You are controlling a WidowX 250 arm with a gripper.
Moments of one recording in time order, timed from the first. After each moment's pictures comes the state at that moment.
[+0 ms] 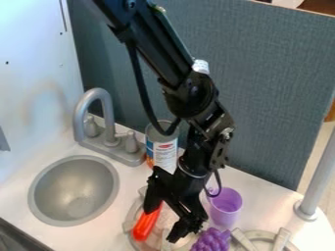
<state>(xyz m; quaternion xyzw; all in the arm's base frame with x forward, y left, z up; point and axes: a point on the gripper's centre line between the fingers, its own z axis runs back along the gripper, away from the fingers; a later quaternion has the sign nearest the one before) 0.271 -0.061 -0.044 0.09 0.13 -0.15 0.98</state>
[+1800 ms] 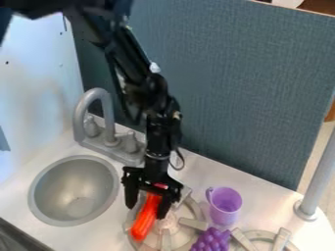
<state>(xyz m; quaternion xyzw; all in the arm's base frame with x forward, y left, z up) 0.307 -0.003 -0.094 0.03 0.14 0.09 0.99</state>
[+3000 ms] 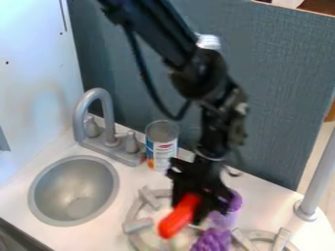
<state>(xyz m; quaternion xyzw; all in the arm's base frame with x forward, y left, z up) 0.289 -0.100 -0.019 0.03 0.08 -0.09 0.99</state>
